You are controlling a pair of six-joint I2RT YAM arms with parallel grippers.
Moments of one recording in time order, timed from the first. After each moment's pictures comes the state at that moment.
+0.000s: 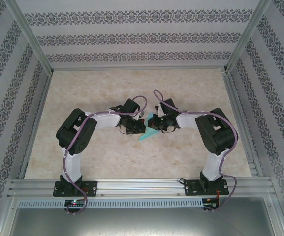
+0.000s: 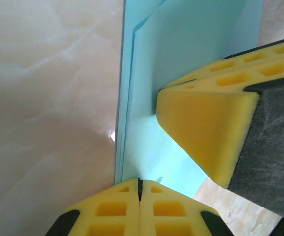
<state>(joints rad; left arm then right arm) -0.59 1.97 1.16 -0.32 0.50 -0.58 0.44 1.86 0.91 -0.04 -0.53 0.69</state>
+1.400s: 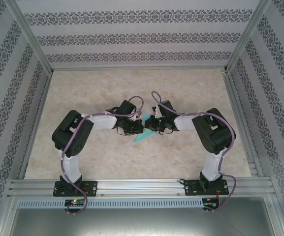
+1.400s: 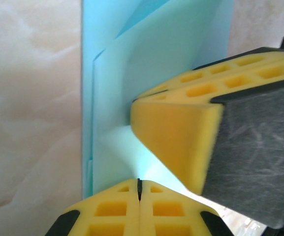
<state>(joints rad) -0.57 1.91 1.08 -0.25 0.50 -0.61 0.48 1.88 0.88 0.09 -0.56 0.76</state>
